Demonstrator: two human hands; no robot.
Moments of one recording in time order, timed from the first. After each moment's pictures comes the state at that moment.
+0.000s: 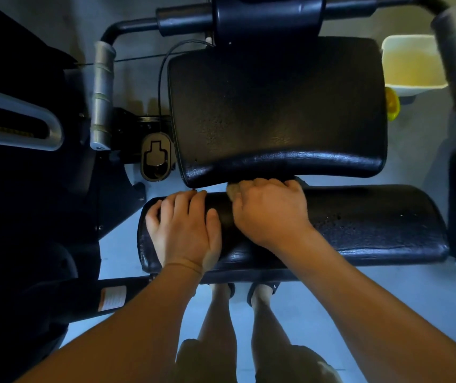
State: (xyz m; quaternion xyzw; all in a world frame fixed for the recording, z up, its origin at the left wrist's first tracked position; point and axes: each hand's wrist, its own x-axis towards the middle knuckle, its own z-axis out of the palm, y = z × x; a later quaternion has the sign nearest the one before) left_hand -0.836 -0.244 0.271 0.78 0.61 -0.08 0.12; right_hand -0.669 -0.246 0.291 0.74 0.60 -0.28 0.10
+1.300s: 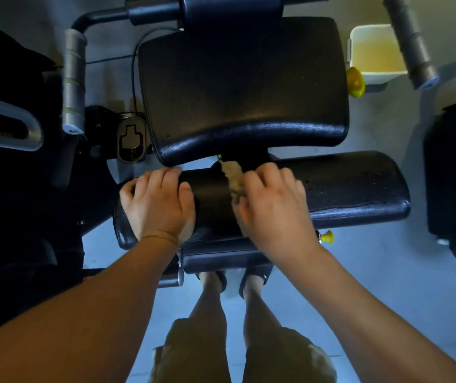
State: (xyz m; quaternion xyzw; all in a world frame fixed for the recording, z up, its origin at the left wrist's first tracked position) left_hand -0.834 -0.250 0.264 0.78 0.61 -0.05 0.11; right_hand -0.655 -0.332 0.316 0.78 0.59 -0.19 -0.08
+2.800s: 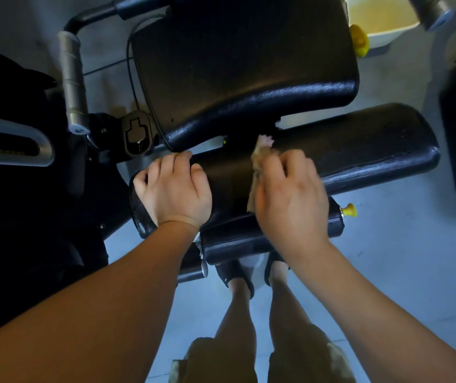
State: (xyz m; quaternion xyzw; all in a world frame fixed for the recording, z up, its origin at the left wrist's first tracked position) left_hand -0.839 -0.254 0.259 0.79 0.60 -0.02 0.11; right_hand -0.696 -0.363 0.302 0.86 0.48 -0.07 -0.15
